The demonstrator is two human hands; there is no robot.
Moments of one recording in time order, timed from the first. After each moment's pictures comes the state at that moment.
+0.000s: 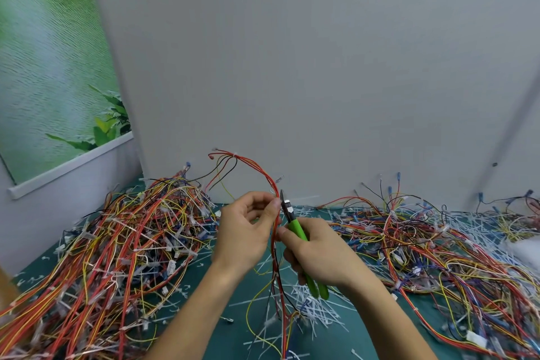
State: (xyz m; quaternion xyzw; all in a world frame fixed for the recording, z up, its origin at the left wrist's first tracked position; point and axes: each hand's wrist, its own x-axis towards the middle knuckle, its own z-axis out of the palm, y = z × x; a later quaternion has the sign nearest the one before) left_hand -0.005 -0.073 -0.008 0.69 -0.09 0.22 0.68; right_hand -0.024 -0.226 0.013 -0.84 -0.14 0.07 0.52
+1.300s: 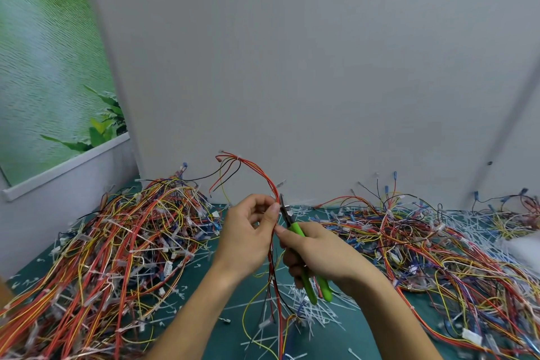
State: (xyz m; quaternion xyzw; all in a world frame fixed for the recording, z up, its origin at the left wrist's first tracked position) left_hand -0.004 -0.076 -0.012 0.74 -0.11 0.22 0.63; right_hand -0.026 -0.231 0.022 -0.79 -0.11 0.19 0.58
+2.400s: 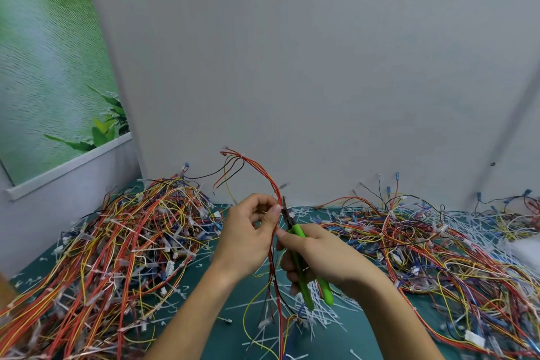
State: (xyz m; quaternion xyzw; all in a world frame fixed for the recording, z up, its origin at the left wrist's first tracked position) left_hand -0.008 -0.071 -0.006 0.76 -0.13 0.20 0.60; right_hand -0.030 -0.230 0.024 -0.77 -0.11 0.21 0.59
